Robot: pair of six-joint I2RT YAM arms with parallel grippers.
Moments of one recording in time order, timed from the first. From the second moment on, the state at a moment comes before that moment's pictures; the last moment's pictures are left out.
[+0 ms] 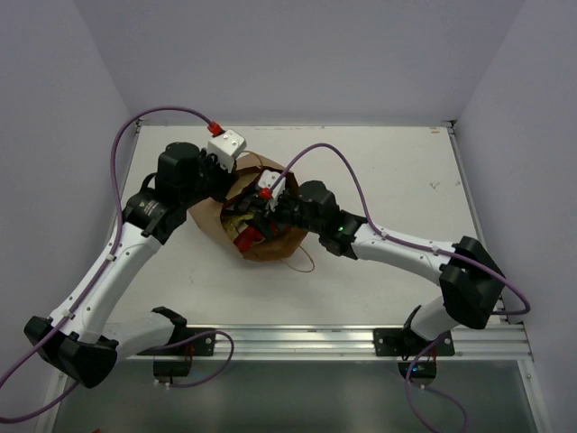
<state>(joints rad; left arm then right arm) -0.46 1.11 1.23 -0.53 0.12 0.17 0.91 1.49 1.04 0.23 -0.20 -0.15</state>
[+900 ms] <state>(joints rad) -0.46 1.13 1.26 -0.57 0.12 0.07 0.92 1.73 1.10 0.46 -0.17 -0.19</state>
